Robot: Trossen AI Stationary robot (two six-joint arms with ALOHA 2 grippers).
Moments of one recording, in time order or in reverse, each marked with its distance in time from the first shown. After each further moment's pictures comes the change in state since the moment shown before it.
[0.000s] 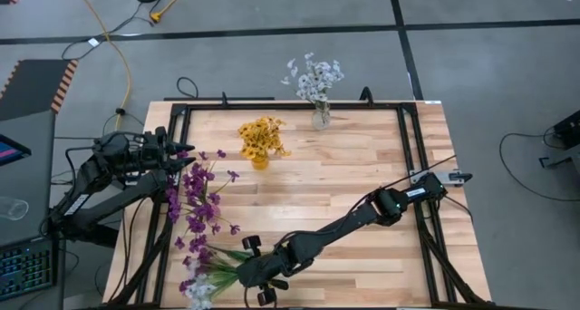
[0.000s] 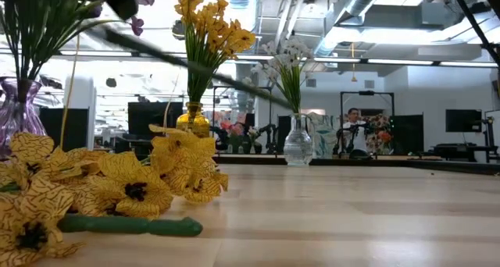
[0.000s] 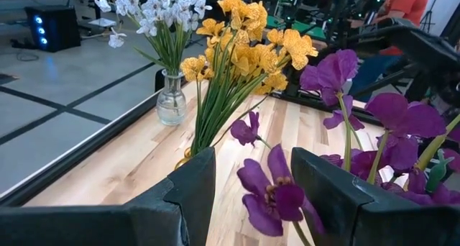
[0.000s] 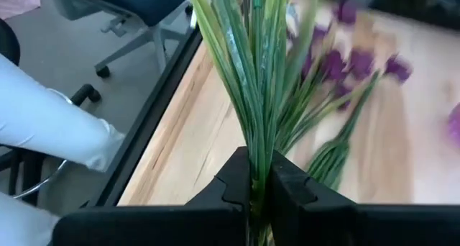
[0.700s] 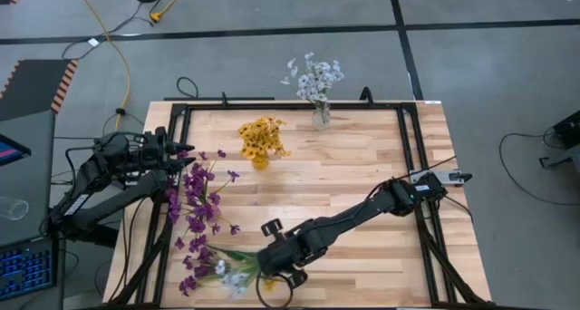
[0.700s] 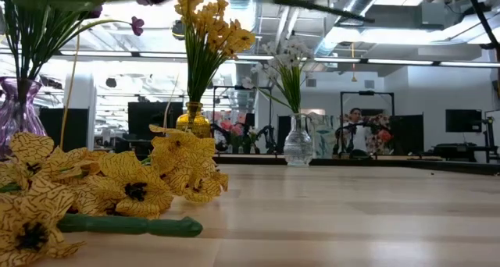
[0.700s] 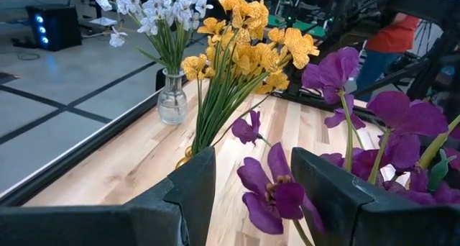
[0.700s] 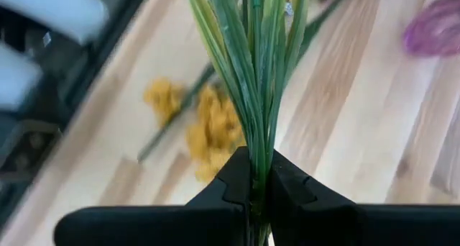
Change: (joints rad) left arm 0.000 0.000 0.000 -0.004 -0.003 0.000; right arm -0.016 -0.164 0.000 -0.526 0.006 -0.142
